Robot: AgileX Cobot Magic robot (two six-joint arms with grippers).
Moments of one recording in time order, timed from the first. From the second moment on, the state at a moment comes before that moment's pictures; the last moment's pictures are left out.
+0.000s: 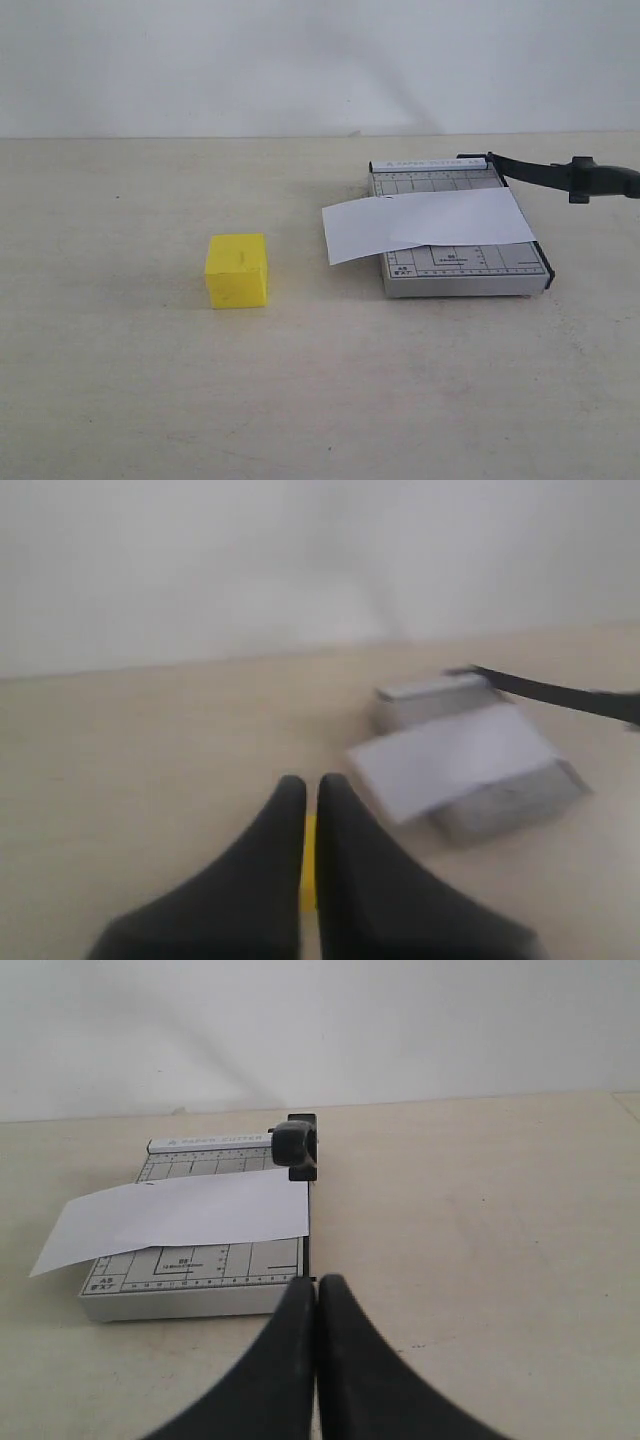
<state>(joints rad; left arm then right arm) -0.03 0.79 -0.78 -0.90 0.70 0.83 0.07 0.20 -0.24 -0.04 0.39 0.11</state>
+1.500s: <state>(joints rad) -0.79 2.31 -1.60 -1.71 0.26 1.57 0.07 0.20 -0.24 -0.04 0.38 0.11</state>
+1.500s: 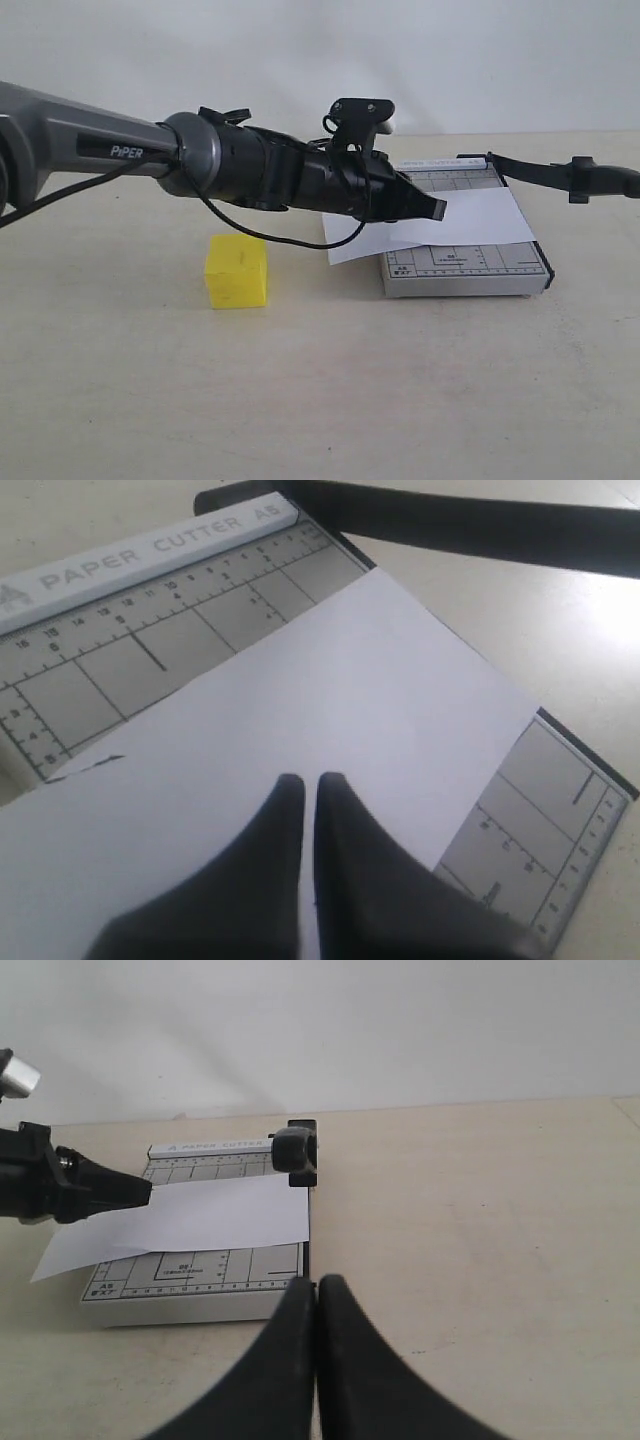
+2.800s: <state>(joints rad) -0.79 2.46 -1.92 -1.19 0.41 1.17 0.07 0.20 -0.24 -0.04 0.38 0.11</state>
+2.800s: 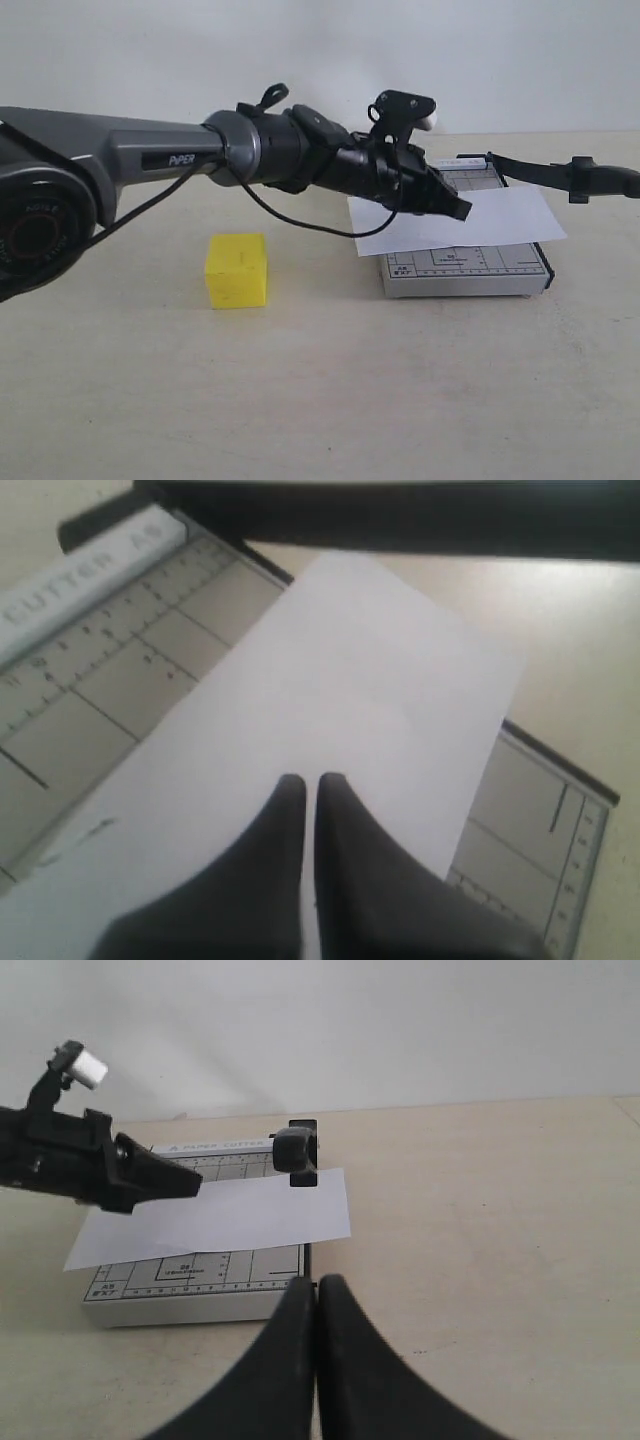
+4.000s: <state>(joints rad) -0.79 2.42 -1.80 -0.96 0.38 0.80 0.07 0.20 -0.24 -0.04 0.38 0.11</state>
